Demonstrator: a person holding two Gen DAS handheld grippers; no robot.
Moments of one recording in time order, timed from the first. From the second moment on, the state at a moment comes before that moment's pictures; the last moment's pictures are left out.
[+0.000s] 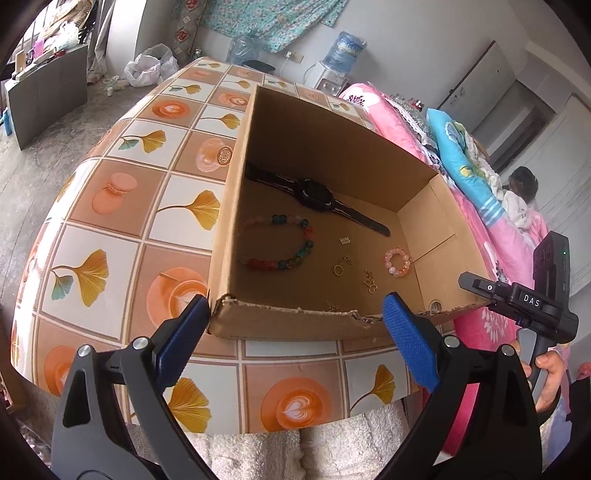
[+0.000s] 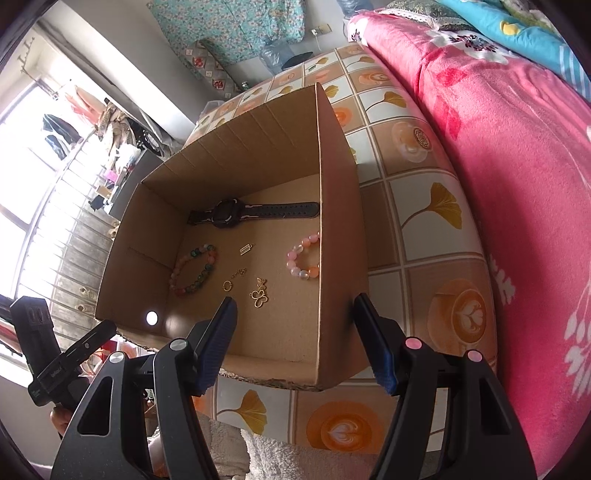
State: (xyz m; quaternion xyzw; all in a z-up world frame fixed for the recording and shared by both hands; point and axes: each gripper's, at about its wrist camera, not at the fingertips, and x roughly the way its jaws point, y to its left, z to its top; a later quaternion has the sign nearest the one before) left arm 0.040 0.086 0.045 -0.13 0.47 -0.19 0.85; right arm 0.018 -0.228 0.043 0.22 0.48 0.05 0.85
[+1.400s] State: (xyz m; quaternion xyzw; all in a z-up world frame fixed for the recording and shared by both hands) left arm -0.032 0.029 0.054 0.04 0.45 -0.04 0.89; right arm -0.072 -0.113 0.058 0.02 0.41 -0.07 0.91
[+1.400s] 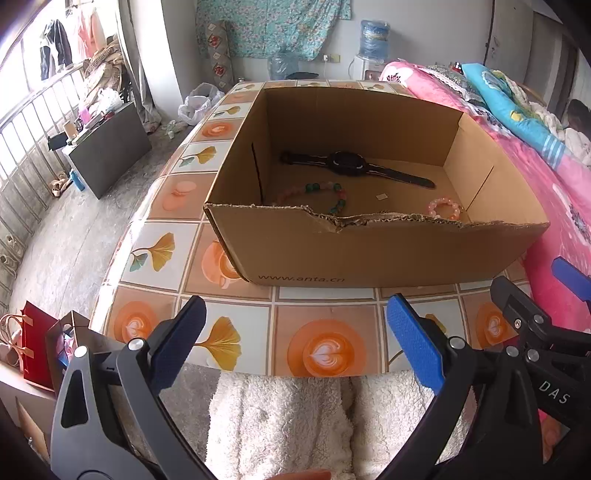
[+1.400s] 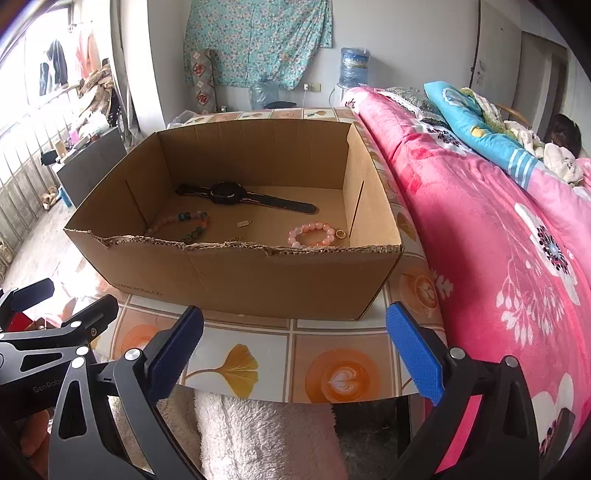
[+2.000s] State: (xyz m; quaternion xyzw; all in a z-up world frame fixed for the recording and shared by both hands) left arm -0.024 0.024 0.050 0.05 0.47 -0.04 0.88; right arm -0.064 -0.116 0.054 0.02 0.42 -0.09 0.90
